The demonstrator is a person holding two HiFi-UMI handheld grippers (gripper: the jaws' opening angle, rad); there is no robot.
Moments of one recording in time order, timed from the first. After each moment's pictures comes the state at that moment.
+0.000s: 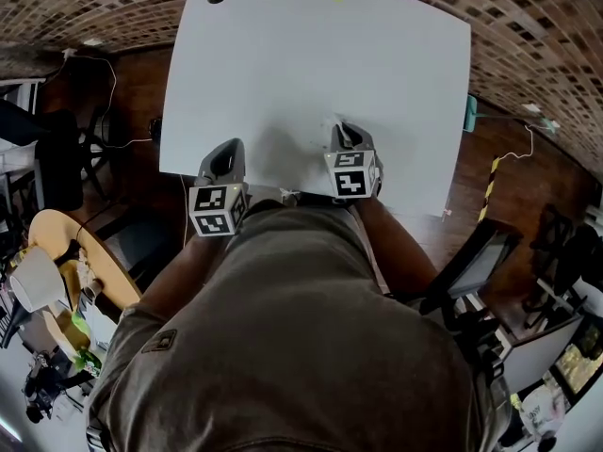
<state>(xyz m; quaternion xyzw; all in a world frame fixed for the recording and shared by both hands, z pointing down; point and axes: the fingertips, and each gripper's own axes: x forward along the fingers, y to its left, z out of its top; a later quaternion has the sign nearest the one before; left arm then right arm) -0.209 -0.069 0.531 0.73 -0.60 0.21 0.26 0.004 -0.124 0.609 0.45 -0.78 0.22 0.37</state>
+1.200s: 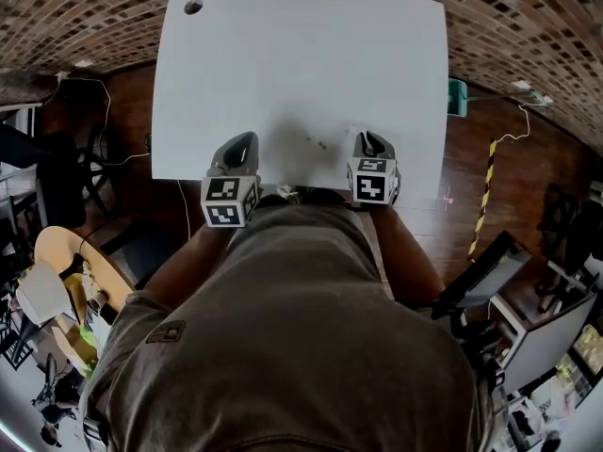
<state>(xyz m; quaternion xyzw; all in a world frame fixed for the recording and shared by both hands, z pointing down) -0.135 -0.081 0.530 0.77 -0.54 0.21 0.24 0.113 -0.092 0.608 0.54 -0.72 0.26 0.36</state>
